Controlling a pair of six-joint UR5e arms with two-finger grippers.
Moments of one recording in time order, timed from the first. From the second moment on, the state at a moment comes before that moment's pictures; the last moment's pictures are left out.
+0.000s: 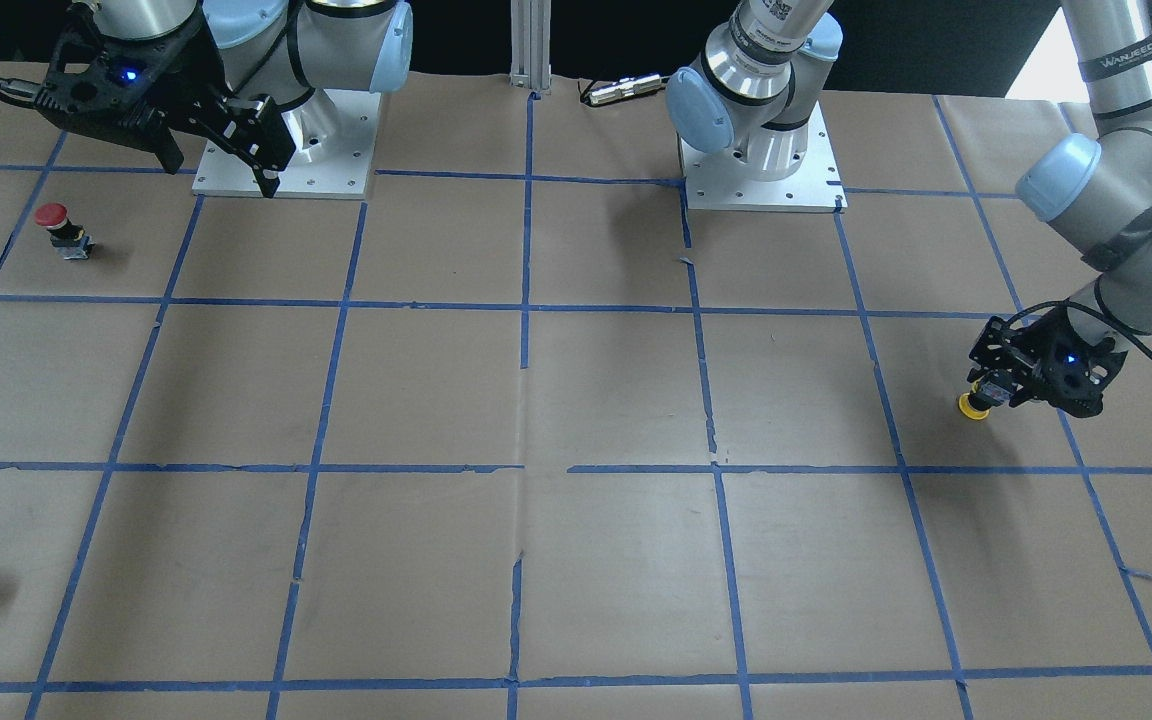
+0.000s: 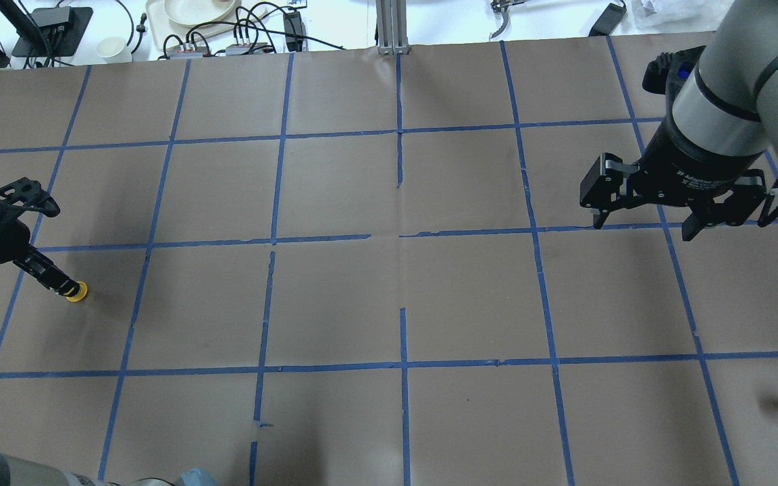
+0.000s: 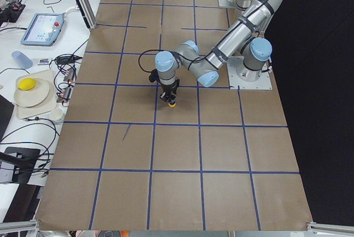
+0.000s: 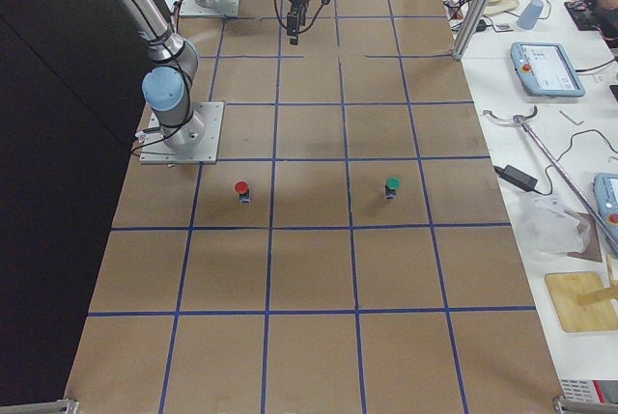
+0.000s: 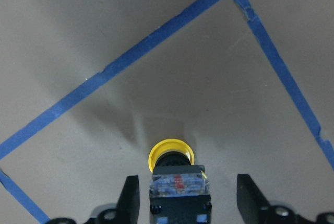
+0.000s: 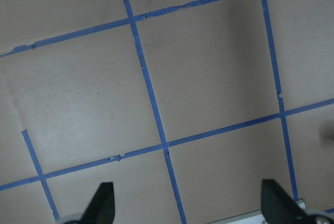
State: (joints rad) left arm -0.90 -1.84 -1.95 -1.00 1.61 1.27; right arm 1.53 -1.77 1.77 -1.55 -1.60 0.19
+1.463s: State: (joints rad) left arm -1.07 -1.72 -1.79 -1.80 1.02 0.92; right arm 1.54 -1.70 1.76 -1.59 -1.58 0.18
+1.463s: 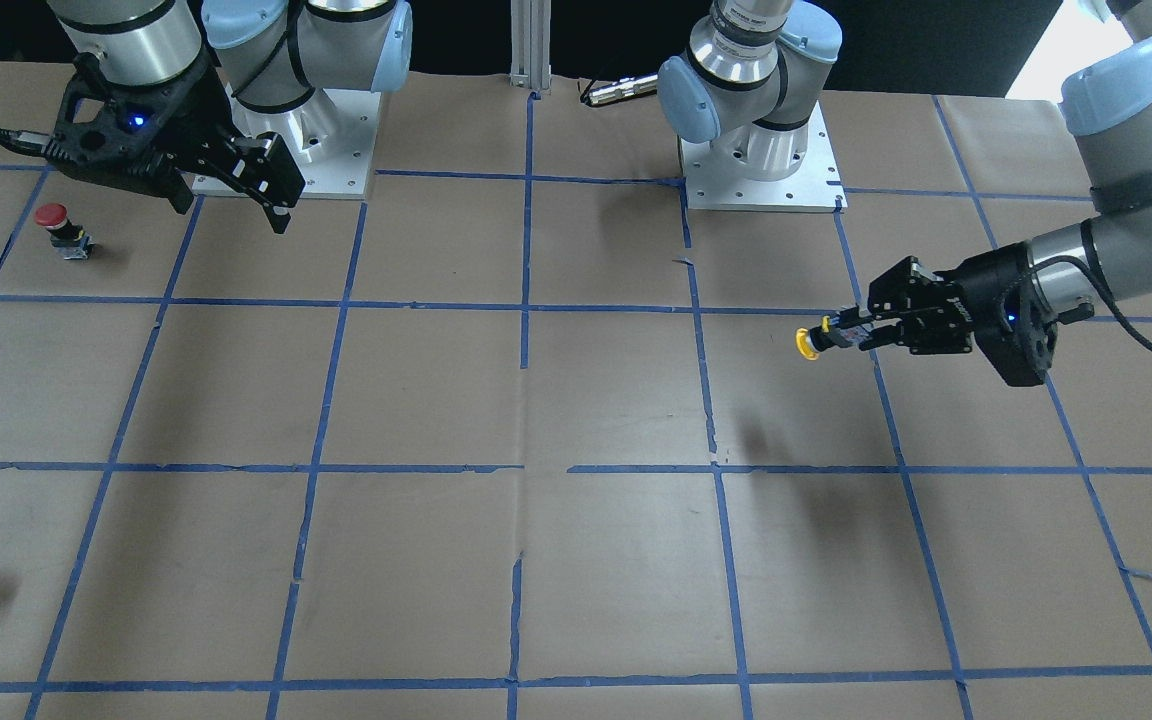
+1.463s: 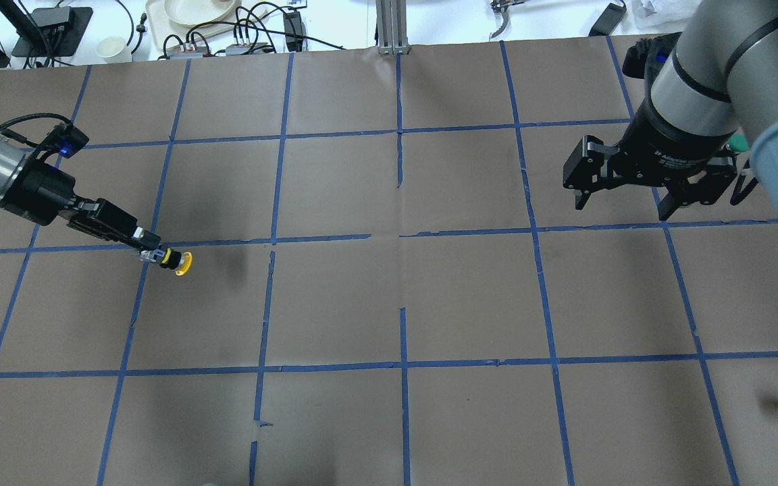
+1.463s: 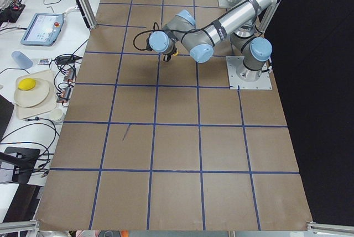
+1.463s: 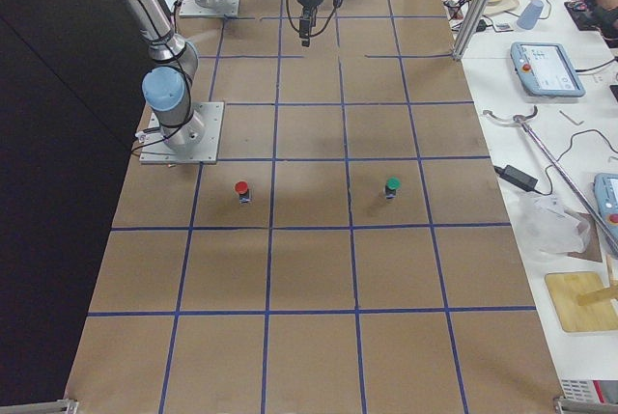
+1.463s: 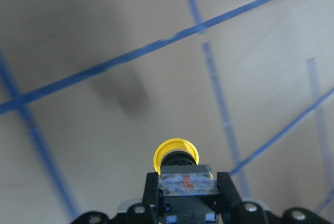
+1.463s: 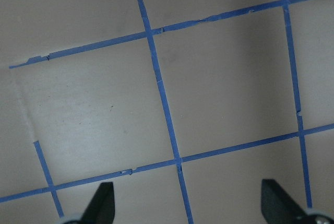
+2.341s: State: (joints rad) left arm -1.43 -1.61 -1.92 -2.00 0.12 0.81; right arm 1.52 -1.66 1.68 -1.59 -1.12 0.58
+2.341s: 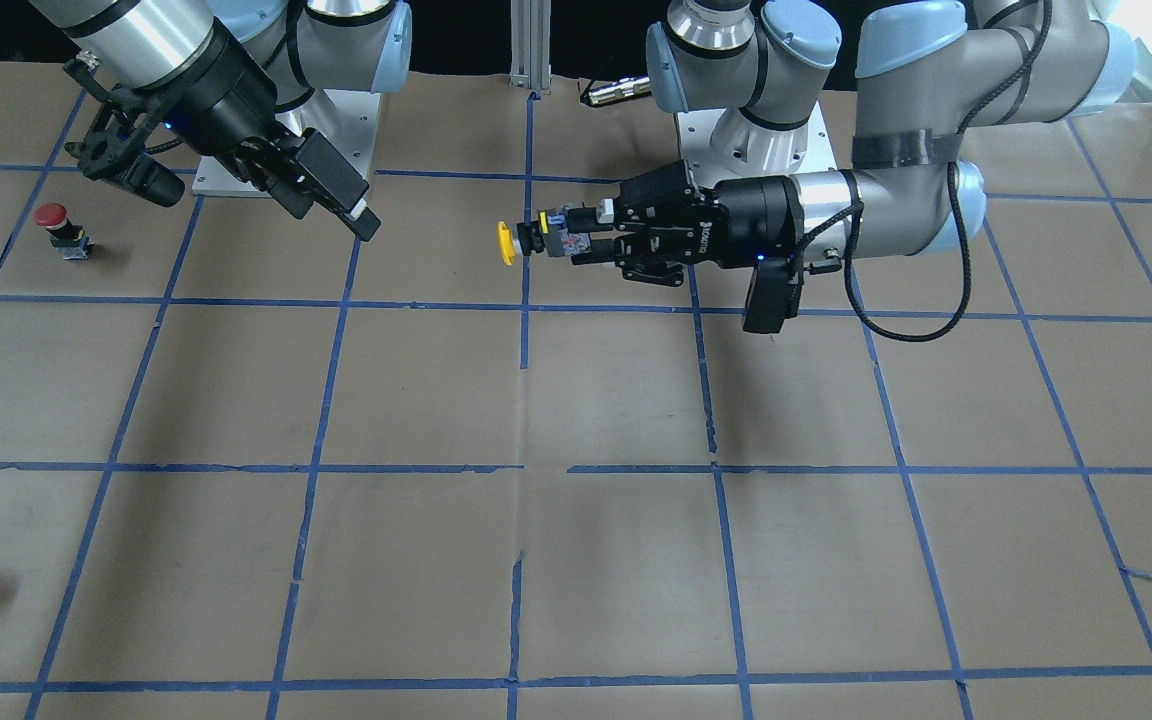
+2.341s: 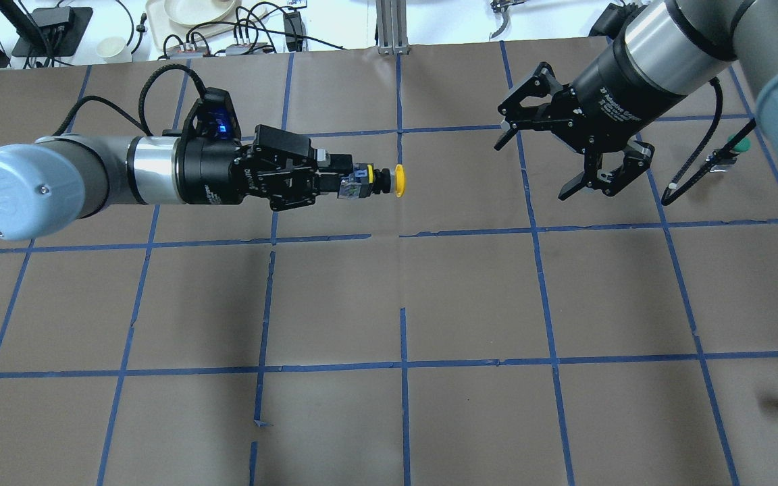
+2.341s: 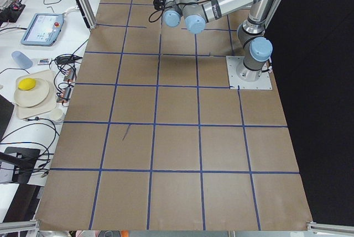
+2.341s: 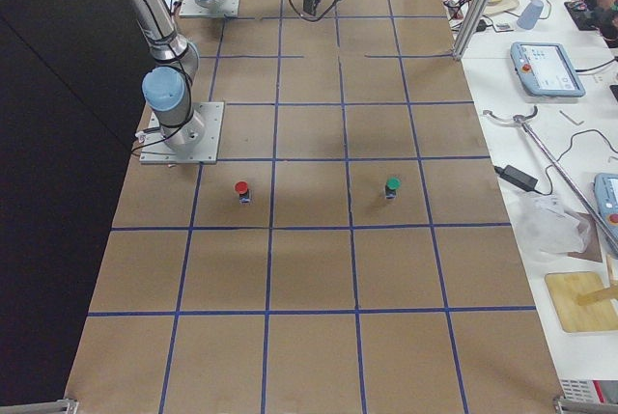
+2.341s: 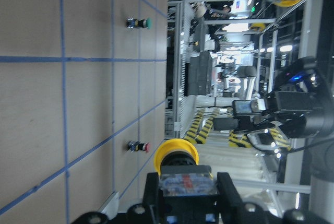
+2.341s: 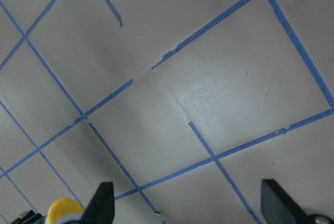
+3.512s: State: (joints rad) left arm -1.52 -1.56 -1.94 -2.03 -0.09 0.79; right arm 1.52 -1.69 1.68 -1.54 -0.81 0.90
